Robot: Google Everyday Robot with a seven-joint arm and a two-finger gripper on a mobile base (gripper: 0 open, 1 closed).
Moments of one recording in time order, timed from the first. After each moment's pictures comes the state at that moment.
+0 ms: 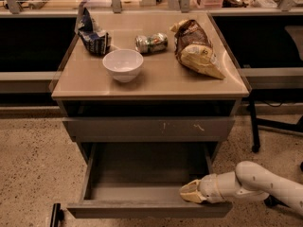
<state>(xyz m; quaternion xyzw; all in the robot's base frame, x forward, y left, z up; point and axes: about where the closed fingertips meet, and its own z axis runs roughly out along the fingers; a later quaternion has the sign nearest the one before) 0.444 -0.128 0.422 -0.45 0.76 0.39 0.28</state>
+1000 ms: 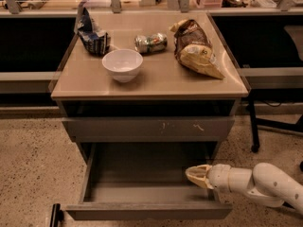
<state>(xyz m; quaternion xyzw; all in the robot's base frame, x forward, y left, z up) 0.484 -0.155 0.495 -0.41 0.74 0.31 0.43</state>
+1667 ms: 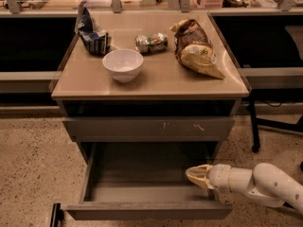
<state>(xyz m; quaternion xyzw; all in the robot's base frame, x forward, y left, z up) 0.484 -0.155 0.495 -0.41 0.74 0.31 0.43</state>
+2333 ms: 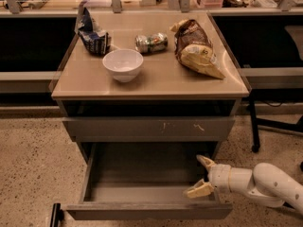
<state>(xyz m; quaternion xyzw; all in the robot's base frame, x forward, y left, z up) 0.484 -0.155 0.495 -0.41 0.74 0.31 0.43</state>
